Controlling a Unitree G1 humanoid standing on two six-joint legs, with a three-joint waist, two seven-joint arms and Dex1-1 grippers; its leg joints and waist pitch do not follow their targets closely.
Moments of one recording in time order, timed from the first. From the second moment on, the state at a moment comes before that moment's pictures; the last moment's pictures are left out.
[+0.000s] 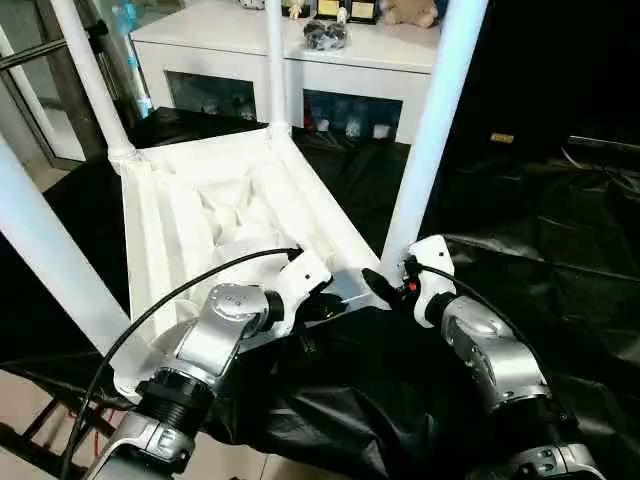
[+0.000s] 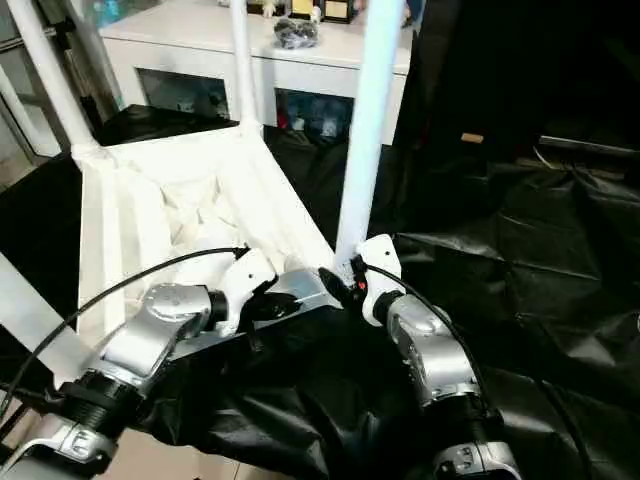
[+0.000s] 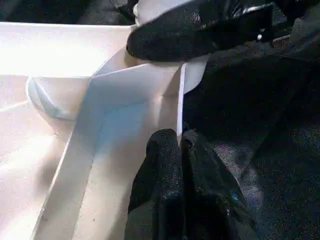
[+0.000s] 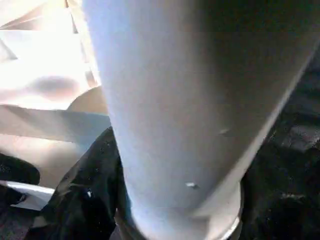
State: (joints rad) left arm -0.45 0.18 -0.28 0.37 0.08 0.33 -0.86; right arm -0.36 -0.13 0.06 0.42 0.07 0.25 0.49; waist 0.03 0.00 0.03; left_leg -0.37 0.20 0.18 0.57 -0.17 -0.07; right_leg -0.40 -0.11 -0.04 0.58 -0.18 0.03
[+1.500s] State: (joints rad) left arm -0.42 0.35 -0.29 0.34 0.01 0.23 -1.14; right arm -0.28 -0.29 0.15 0.33 0.18 0.17 0.89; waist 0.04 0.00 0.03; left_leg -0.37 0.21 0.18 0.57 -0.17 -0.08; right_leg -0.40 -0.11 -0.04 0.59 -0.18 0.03
